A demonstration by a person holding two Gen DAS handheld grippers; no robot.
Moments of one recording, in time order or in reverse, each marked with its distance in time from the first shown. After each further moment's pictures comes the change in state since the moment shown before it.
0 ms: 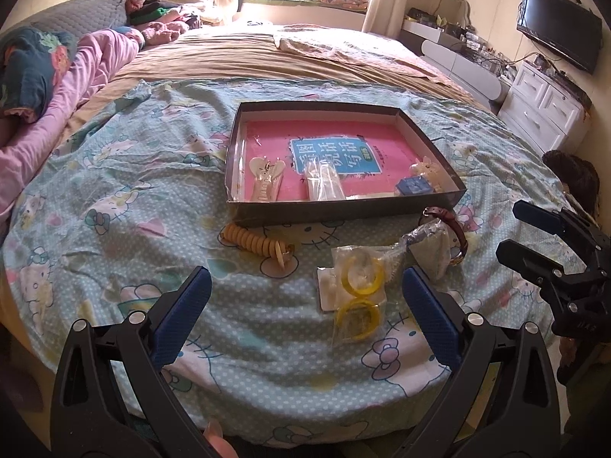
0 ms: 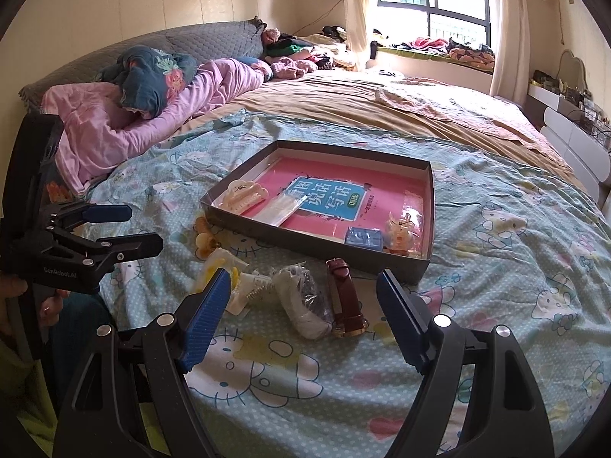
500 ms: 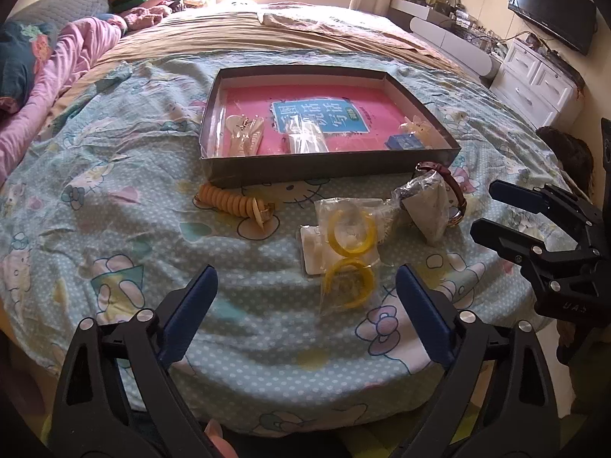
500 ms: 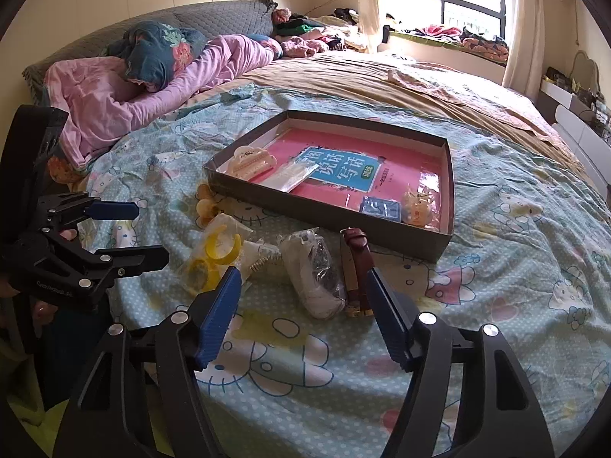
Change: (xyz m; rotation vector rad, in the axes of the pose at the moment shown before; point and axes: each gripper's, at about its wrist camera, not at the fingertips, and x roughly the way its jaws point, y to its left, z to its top) left arm 0.021 -0.008 -0.022 0.032 0.079 -0.042; right arm 0.024 0.006 -0.017 -0.034 0.078 0.022
